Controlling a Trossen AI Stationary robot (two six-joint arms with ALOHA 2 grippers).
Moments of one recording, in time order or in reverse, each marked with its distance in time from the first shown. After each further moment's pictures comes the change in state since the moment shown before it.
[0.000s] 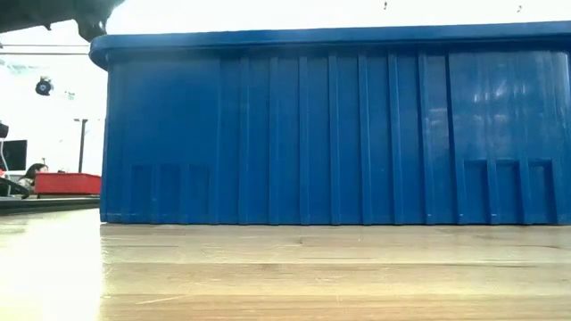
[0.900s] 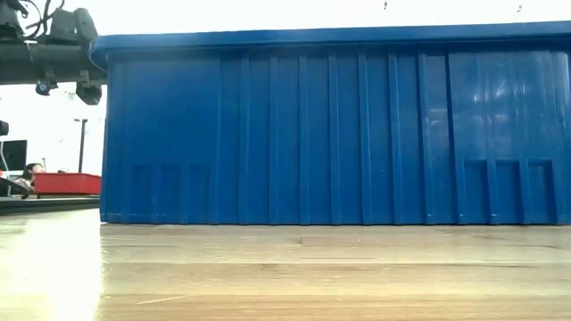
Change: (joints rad) left arm 0.000 -0.147 -0.283 0.043 -0.299 -0.073; right arm -0.115 0.021 -0.078 0.077 -0.447 0.214
